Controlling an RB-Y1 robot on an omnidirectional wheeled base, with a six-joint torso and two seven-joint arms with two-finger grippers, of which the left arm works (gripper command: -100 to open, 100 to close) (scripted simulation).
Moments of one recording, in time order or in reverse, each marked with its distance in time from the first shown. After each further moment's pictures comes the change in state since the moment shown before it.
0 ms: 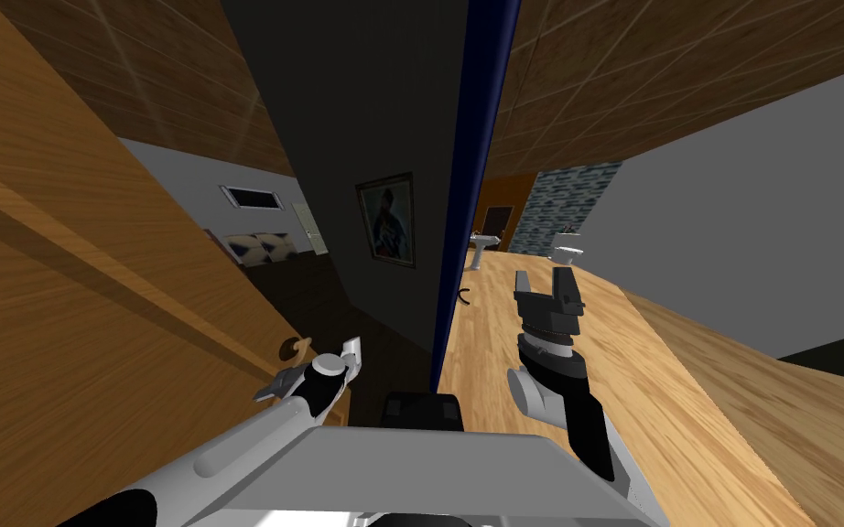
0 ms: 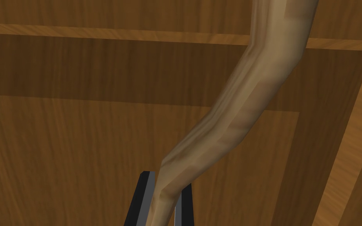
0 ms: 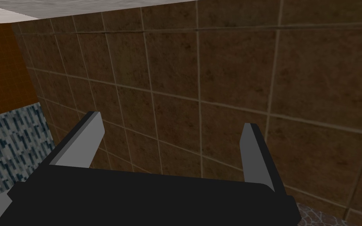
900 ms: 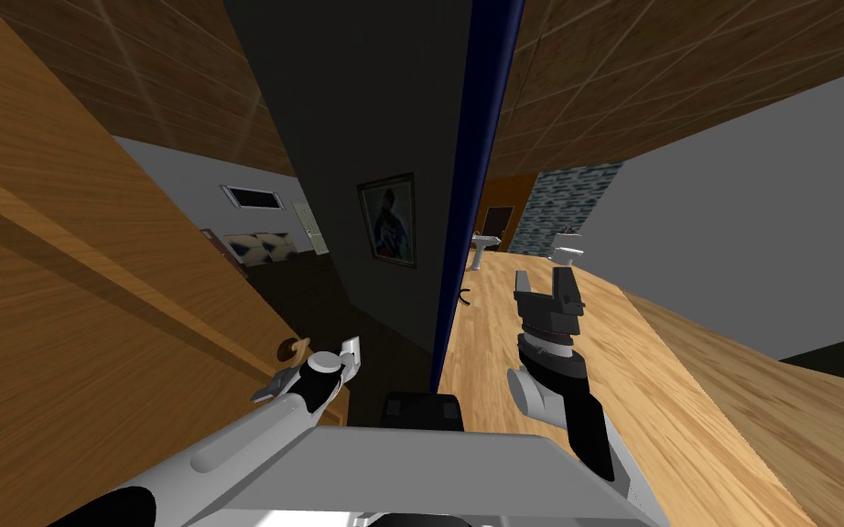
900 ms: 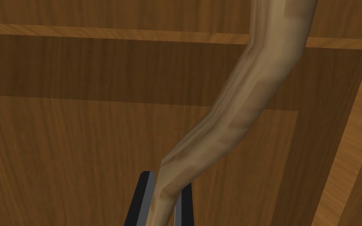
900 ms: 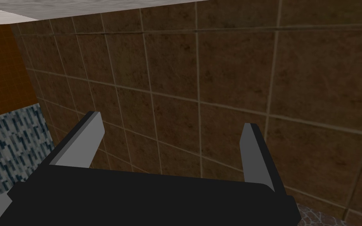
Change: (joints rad) arm -0.009 0.044 0.008 0.075 0.005 -0.028 0.018
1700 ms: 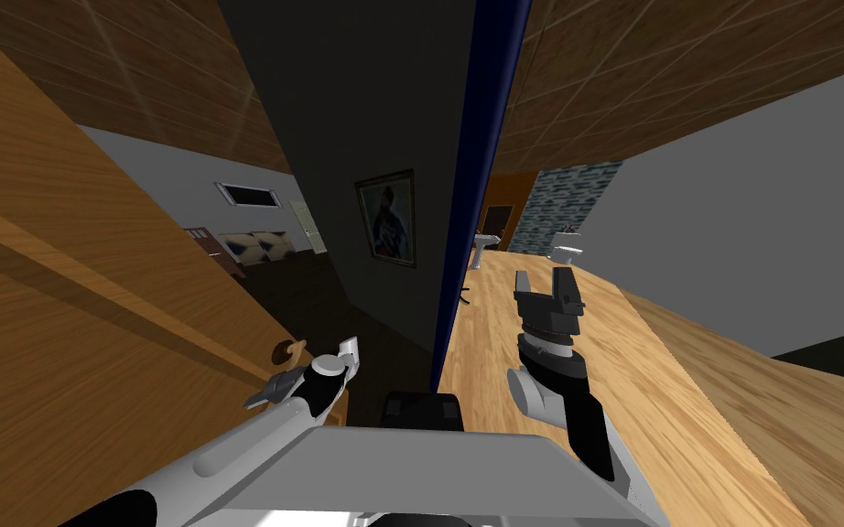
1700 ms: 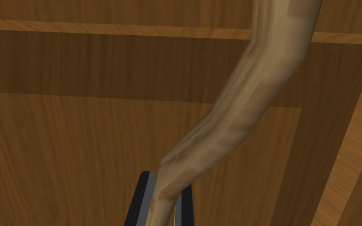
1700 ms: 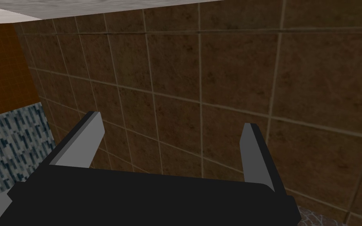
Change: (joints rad) arm 0.013 -0.050 0.018 -0.130 0.010 0.028 -0.042
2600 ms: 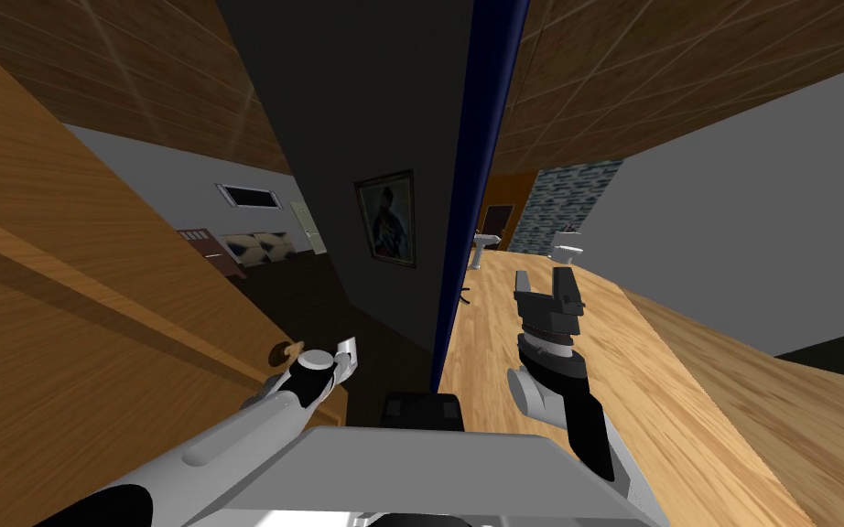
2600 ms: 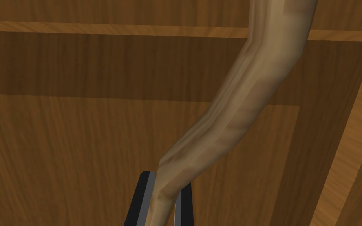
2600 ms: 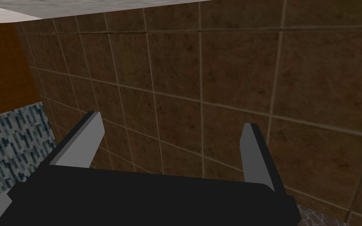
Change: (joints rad) arm -0.017 0.120 0.016 0.223 0.010 -0.067 0.064
